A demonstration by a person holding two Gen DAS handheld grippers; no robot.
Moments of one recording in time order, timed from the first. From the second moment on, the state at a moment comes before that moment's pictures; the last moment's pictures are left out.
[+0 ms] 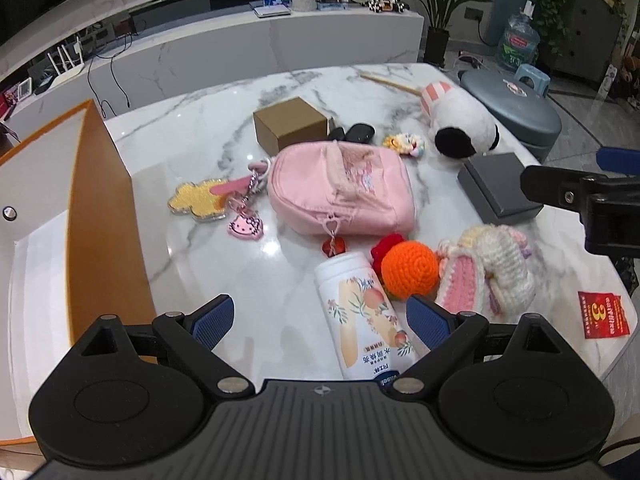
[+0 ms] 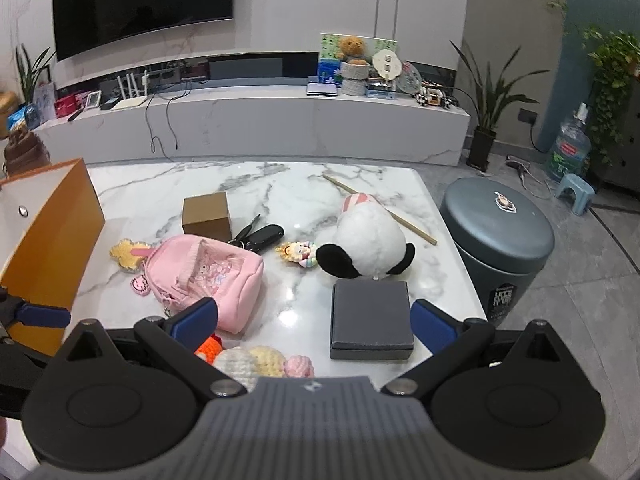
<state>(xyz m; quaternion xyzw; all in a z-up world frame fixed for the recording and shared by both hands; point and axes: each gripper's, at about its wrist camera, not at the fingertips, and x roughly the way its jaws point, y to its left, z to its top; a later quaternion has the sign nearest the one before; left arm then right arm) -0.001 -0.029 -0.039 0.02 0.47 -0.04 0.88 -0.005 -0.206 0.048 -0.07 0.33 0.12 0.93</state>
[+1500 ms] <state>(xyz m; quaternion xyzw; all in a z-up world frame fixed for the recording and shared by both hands) 0.028 -0.036 -0.097 0.00 0.49 -0.01 0.87 0.096 -0.232 -0.045 -0.06 0.44 0.09 0.89</state>
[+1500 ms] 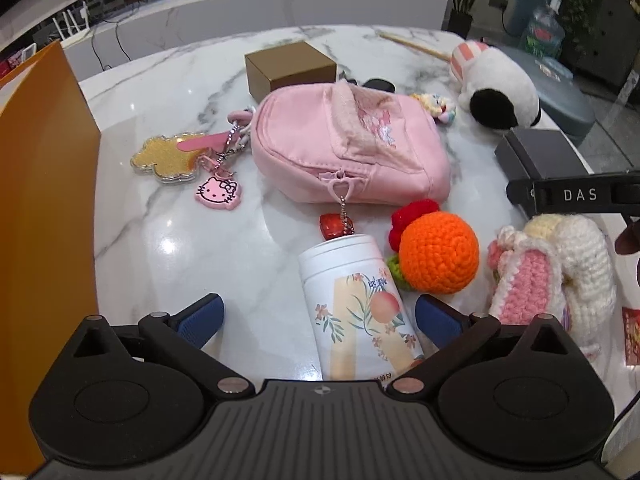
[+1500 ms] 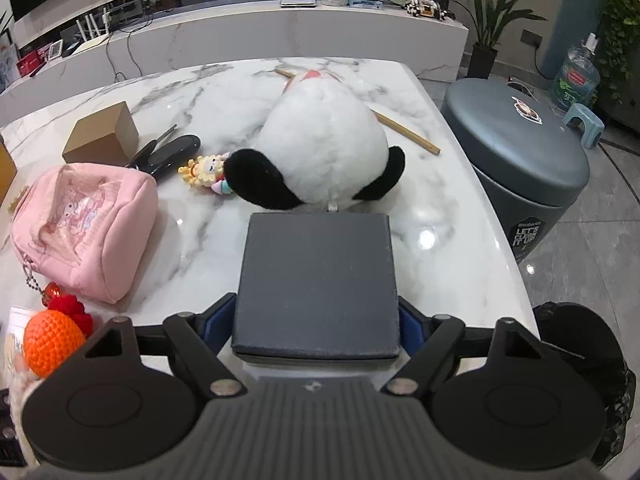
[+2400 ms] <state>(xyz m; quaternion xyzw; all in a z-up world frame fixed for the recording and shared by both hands) 0.013 -0.035 -0.088 0.02 0.46 -0.03 0.89 0.091 -0.233 -0.044 -0.08 0.44 0.09 0.89</state>
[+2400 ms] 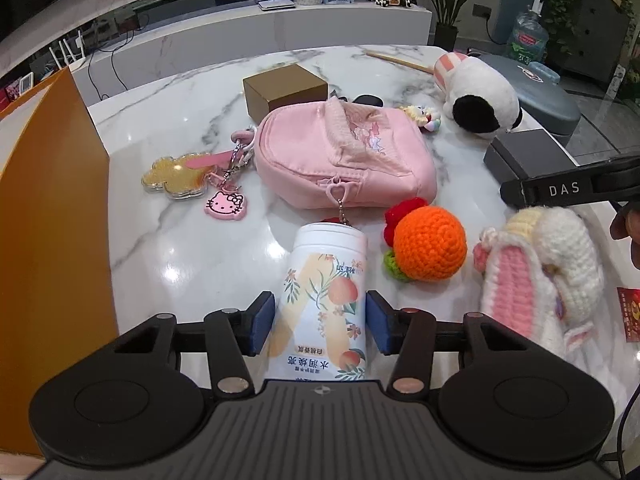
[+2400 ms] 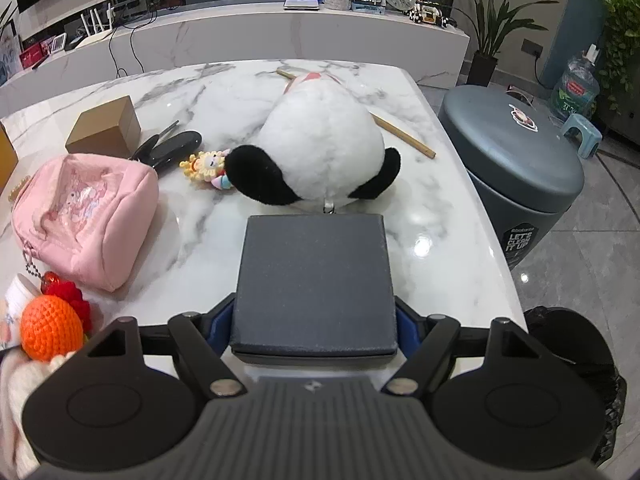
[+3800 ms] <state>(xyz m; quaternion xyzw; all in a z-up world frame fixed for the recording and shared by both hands) -0.007 -0.037 -0.066 -0.03 0.46 -0.09 0.88 0.054 -0.220 0.014 -0.07 0.38 0.10 0.92</state>
